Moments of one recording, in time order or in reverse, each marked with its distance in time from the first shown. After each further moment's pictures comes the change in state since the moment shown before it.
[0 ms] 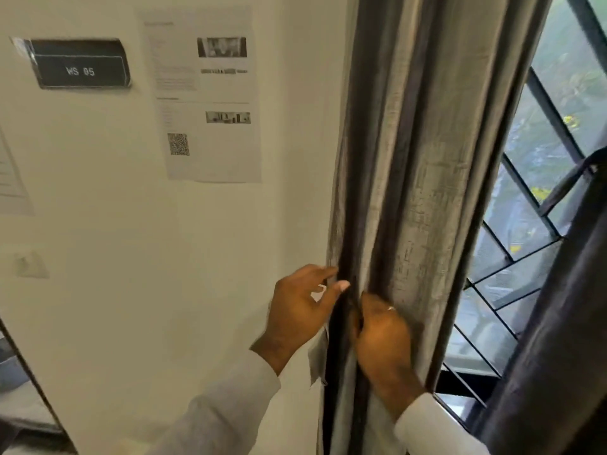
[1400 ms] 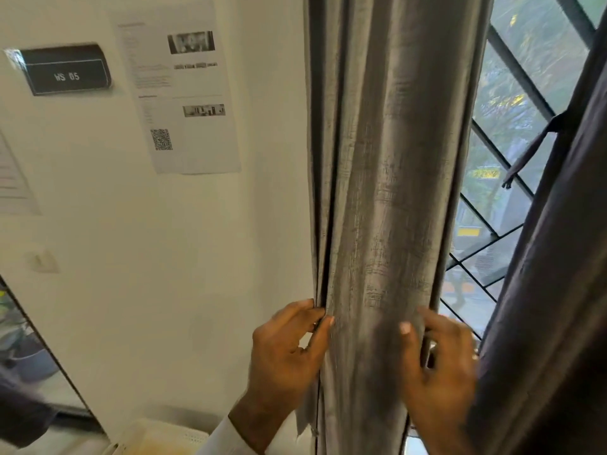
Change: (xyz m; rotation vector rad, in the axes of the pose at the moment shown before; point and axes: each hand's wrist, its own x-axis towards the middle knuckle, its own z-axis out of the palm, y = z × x) left_hand -0.093 0.074 0.003 0.139 0.100 0.097; right_hand -0.075 0.061 -0.089 0.318 0.260 0.132
